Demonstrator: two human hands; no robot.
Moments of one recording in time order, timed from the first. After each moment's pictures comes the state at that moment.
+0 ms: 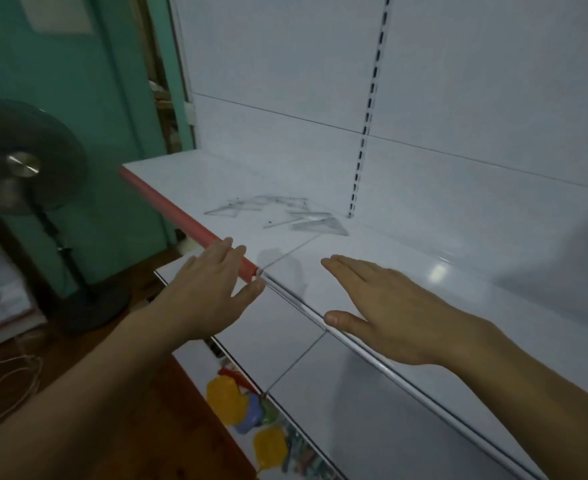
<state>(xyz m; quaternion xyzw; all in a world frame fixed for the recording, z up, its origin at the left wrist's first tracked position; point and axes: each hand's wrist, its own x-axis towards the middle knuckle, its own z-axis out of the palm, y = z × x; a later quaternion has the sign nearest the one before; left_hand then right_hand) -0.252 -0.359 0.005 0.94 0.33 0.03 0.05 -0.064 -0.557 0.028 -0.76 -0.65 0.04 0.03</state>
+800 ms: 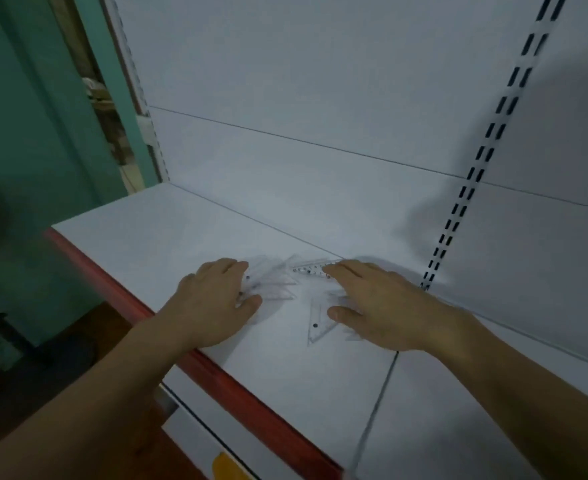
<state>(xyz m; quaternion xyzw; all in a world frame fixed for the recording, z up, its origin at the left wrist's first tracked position) -0.125 -0.071 -0.003 0.96 0.27 -0.01 0.09 0.053 -0.272 0.003 -0.81 -0.57 0.07 0.06</state>
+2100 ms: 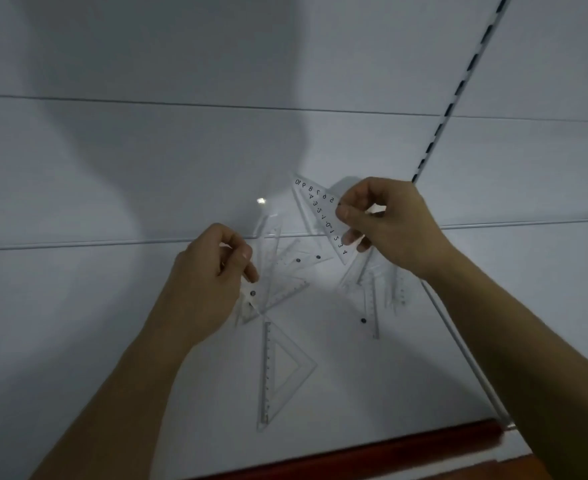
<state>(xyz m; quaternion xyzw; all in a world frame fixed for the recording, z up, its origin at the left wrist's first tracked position) -0.017 0.057 -0.022 0.86 -0.03 0.08 0.51 0.032 -0.186 0.028 -0.86 -0.08 -0.06 0.51</state>
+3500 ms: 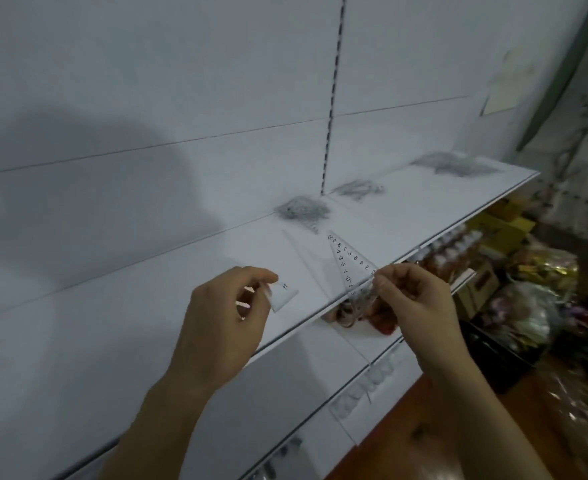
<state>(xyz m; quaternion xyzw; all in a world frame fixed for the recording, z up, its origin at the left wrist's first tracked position) -0.087 -0.508 -0.008 0.80 -0.31 0.08 0.50 -0.196 -0.728 -0.014 -0.71 0.21 -0.29 0.61</state>
